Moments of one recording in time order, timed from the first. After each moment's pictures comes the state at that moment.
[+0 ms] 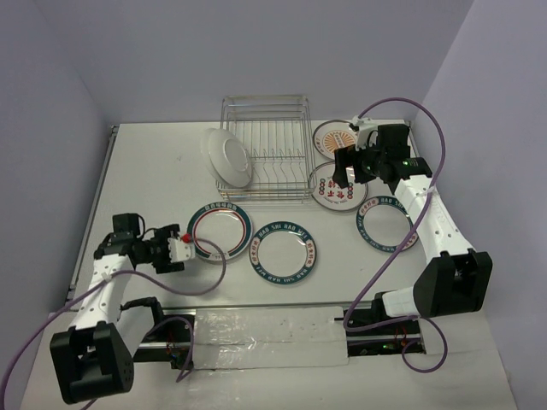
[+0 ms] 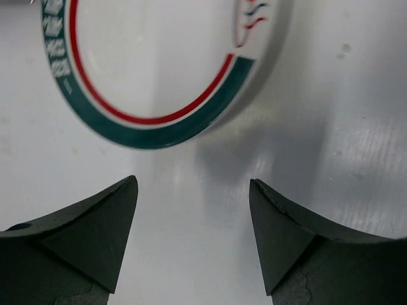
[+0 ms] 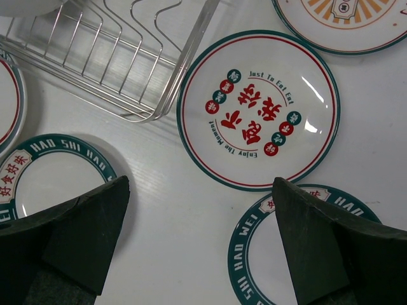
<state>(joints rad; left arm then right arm) 0.16 0.95 0.50 -0.72 0.69 1.55 0.08 1.36 1.23 -0.61 -0.32 -0.16</state>
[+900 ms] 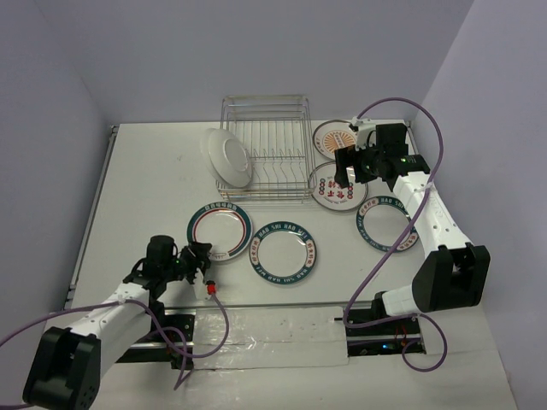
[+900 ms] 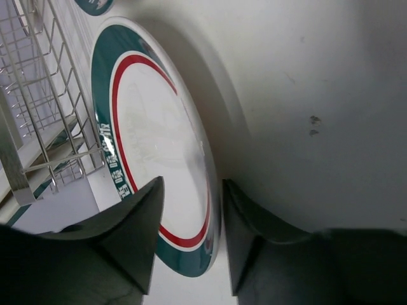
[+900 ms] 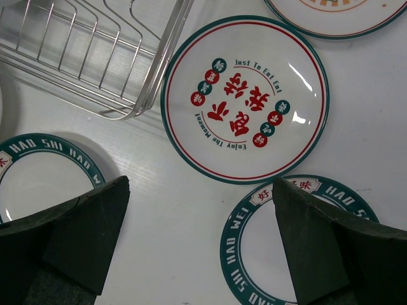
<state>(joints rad) -0.29 0.83 0.08 0.00 0.58 1.80 0.08 1.39 1.25 -0.64 -0.27 -0.17</state>
